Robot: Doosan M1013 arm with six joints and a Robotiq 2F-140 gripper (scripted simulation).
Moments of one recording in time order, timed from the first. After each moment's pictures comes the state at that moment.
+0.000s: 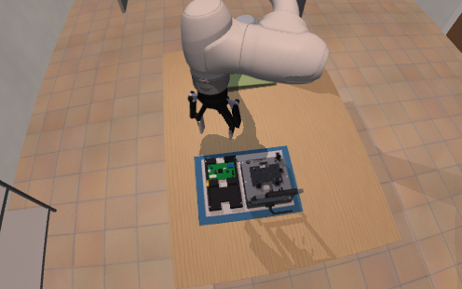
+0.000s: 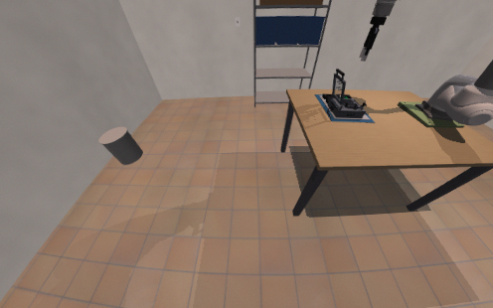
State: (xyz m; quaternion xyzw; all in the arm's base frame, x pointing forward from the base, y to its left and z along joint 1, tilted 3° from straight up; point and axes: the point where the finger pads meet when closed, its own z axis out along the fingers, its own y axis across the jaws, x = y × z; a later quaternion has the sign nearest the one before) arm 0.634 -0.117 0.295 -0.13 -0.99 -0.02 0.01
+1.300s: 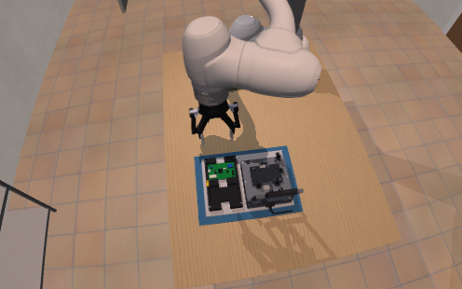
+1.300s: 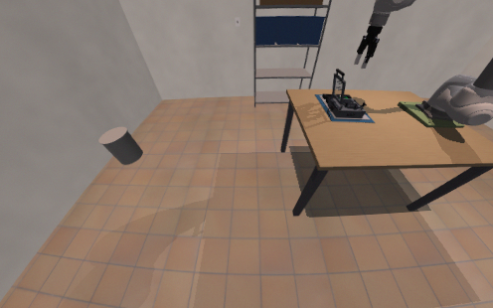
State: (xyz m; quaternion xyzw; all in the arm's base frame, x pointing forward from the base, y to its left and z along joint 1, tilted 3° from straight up) arm 0.632 -0.116 0.251 0.07 -1.00 -0.02 0.00
